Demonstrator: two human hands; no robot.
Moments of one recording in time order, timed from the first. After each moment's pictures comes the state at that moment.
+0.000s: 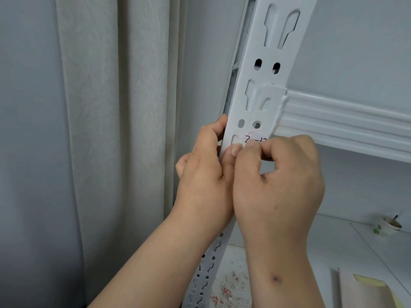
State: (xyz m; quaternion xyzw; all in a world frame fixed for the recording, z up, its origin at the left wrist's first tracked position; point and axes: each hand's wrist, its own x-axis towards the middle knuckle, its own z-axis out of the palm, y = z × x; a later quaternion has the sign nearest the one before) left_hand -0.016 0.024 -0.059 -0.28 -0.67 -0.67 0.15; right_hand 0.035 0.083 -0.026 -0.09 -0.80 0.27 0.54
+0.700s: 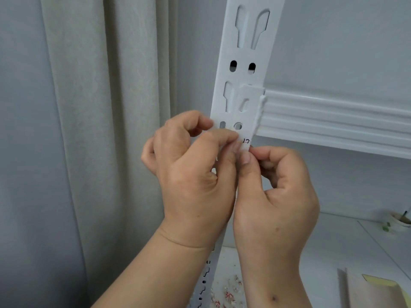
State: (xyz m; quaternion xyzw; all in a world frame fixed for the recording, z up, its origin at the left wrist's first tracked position) left_hand -0.015 0.040 -0.056 -0.25 -0.62 -0.51 0.54; right_hand 0.037 0.094 -0.054 -0.10 -0.68 0.38 0.62
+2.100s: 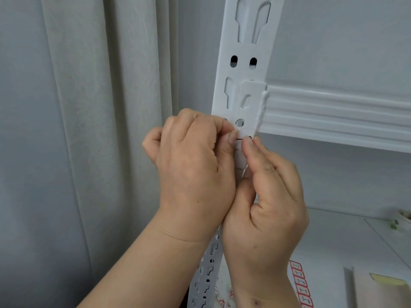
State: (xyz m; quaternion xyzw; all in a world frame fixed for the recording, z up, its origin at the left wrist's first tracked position) left_hand -0.016 0.032 -0.041 -0.25 -0.69 -0.47 0.50; right_hand 0.024 0.093 -0.078 -0.01 -0.67 0.25 0.70
